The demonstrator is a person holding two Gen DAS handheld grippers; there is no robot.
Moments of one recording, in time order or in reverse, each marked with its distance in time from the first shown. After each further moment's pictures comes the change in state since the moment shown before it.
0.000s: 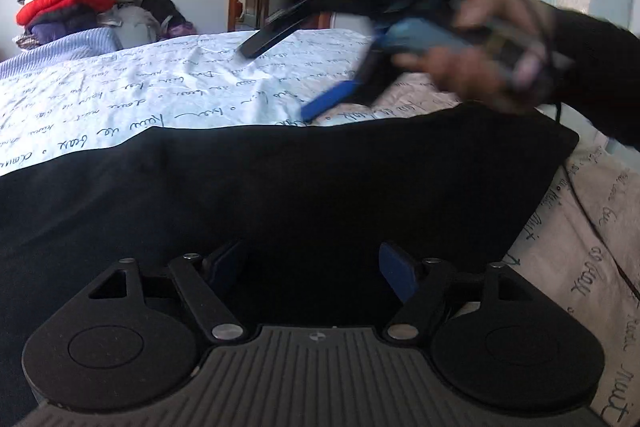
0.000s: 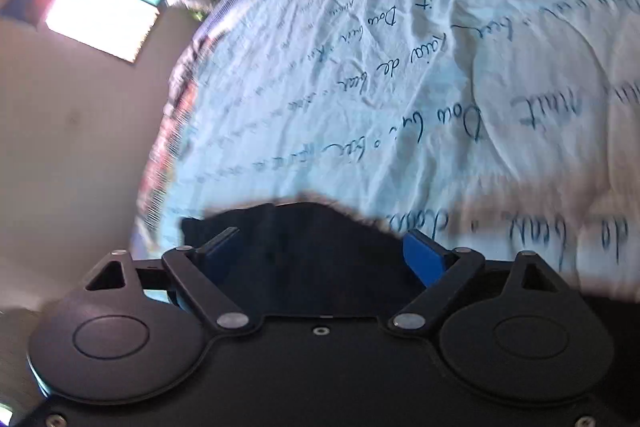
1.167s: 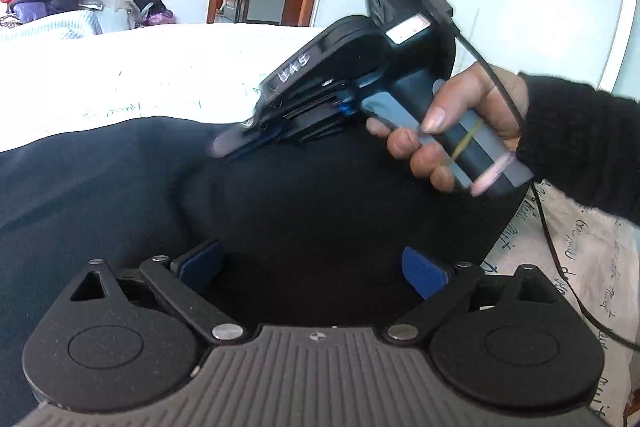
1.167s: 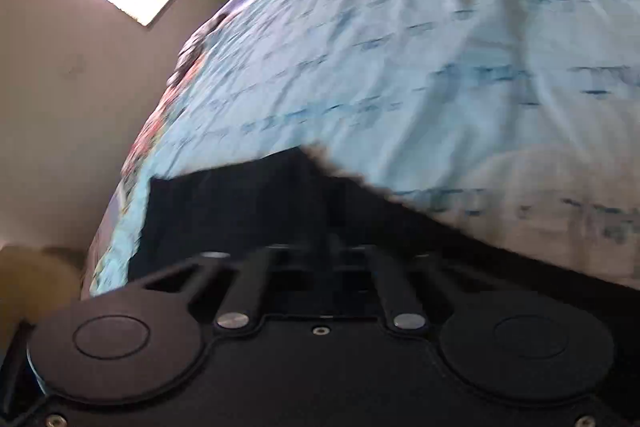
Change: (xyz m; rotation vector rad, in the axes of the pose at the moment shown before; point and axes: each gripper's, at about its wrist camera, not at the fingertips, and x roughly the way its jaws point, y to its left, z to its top) left arm 0.005 0.007 -0.003 -0.059 0.004 -0.111; right arm 0.014 -0.026 -0.047 -0.063 -0.096 0.039
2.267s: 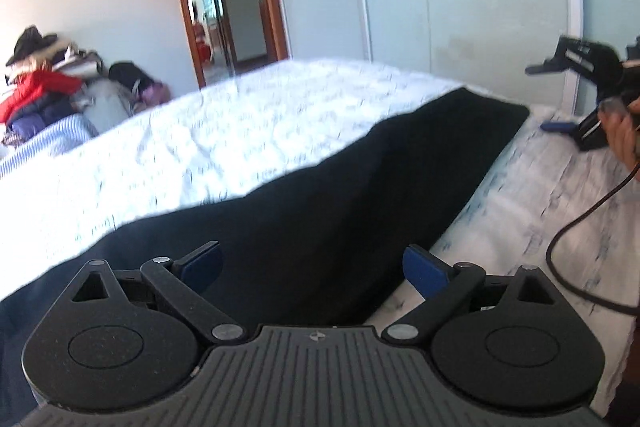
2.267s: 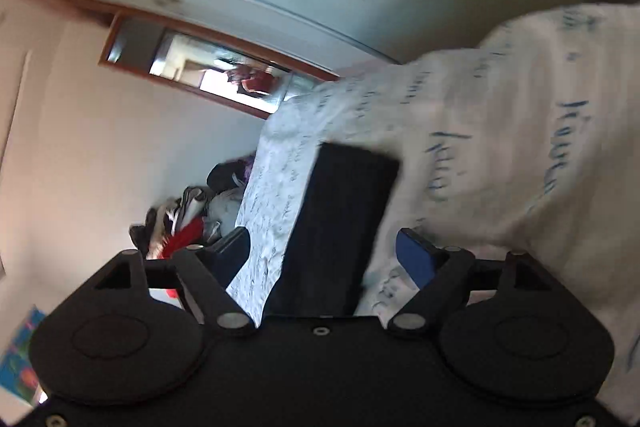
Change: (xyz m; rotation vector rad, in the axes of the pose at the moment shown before) left arm -0.012 -0.121 0.021 0.320 -0.065 0.145; right arm -0.336 -0.116 -0.263 0.773 -1.039 -0.201
